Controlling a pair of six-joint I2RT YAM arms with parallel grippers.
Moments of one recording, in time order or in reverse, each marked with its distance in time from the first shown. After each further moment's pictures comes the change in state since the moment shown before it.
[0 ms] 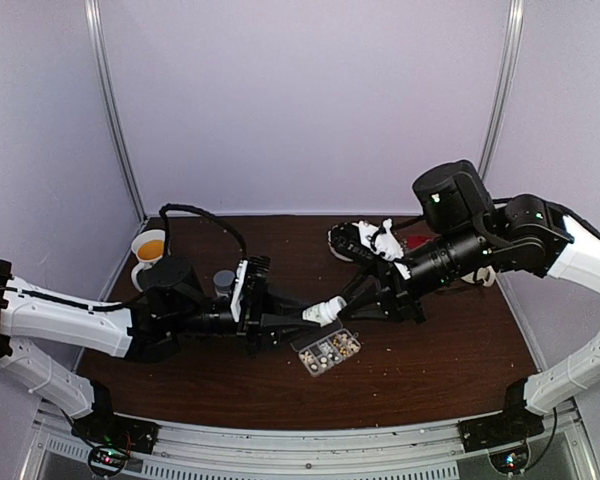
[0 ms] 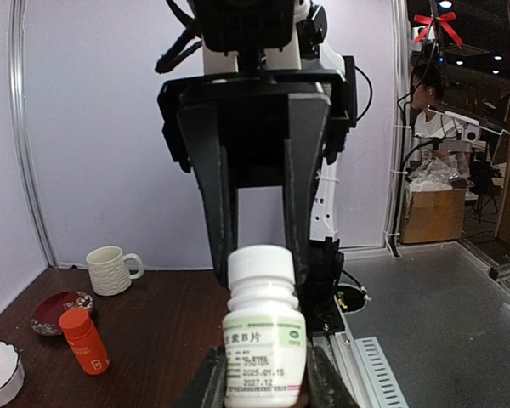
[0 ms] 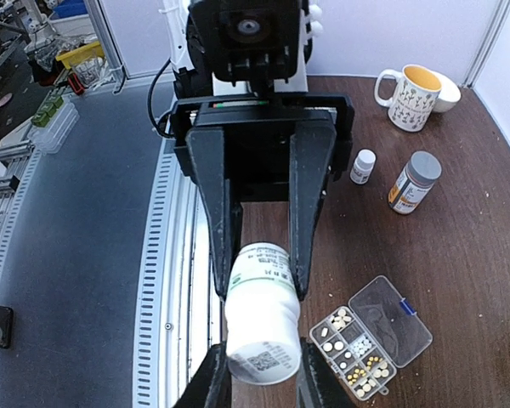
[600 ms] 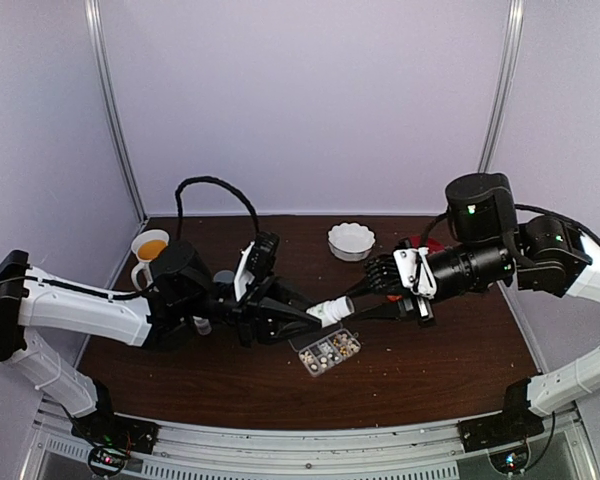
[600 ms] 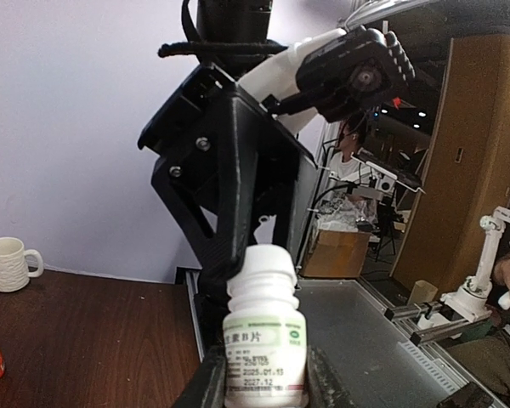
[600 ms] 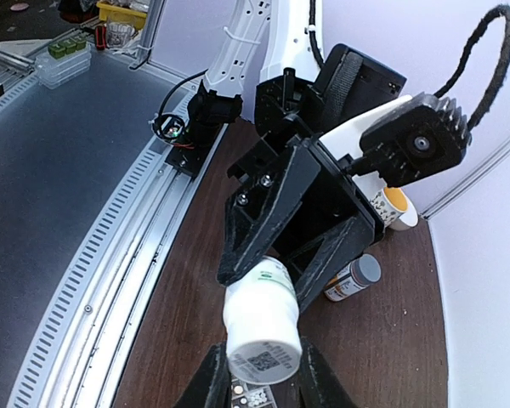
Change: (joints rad) left arm 0.063 0.122 0.087 0.184 0.306 -0.406; right arm 0.031 -0.142 -0.157 0.200 -0.008 -0.429
